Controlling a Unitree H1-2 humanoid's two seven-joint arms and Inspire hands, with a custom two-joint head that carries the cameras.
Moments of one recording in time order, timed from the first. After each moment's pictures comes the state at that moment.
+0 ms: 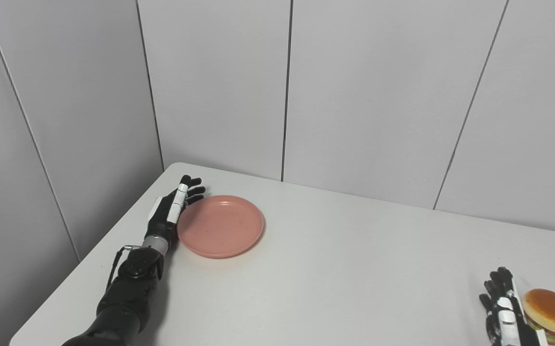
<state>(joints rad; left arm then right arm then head) -0.65 0.38 0.20 1.06 -0.16 -0.36 -0.12 -0.12 -0.06 -0.06 0.07 0.13 -0.18 0.10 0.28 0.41</state>
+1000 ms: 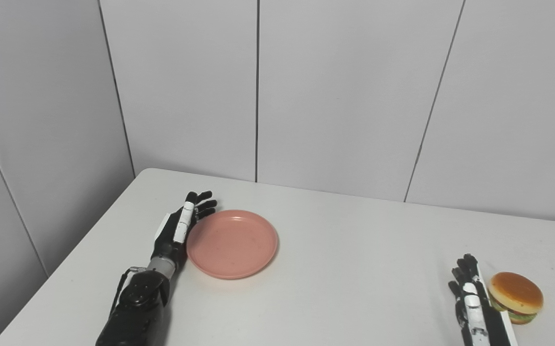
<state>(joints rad) -0.55 0.26 0.13 0.79 -0.19 -0.25 -0.15 -0.12 -0.04 -0.05 0.06 0.11 -0.17 0.09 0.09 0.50</state>
